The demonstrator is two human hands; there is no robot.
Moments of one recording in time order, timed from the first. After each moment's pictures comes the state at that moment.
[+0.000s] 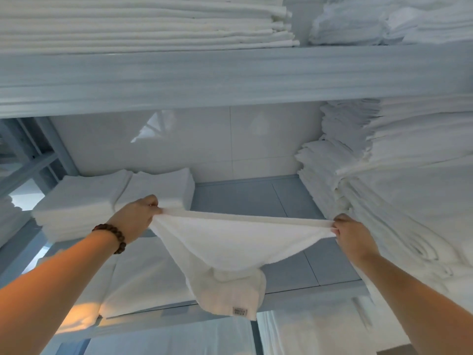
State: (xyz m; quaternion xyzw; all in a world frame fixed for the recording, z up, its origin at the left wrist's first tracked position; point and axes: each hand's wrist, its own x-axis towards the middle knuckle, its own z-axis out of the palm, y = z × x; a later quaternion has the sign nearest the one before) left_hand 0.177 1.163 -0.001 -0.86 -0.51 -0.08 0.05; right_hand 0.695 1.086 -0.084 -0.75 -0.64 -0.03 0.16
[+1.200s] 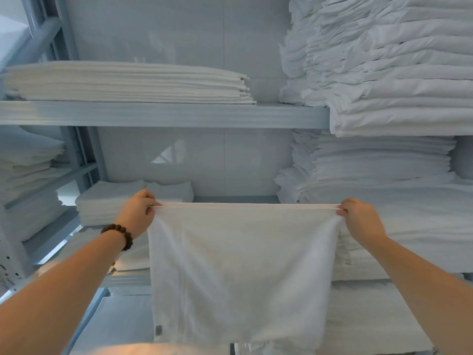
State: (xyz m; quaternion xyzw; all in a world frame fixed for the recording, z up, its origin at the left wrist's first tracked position) left_hand 0.247 0.913 0.053 -0.73 -0.59 -0.35 0.03; right_hand 0.769 0.865 0.050 -0.70 -0.65 -0.12 0.27
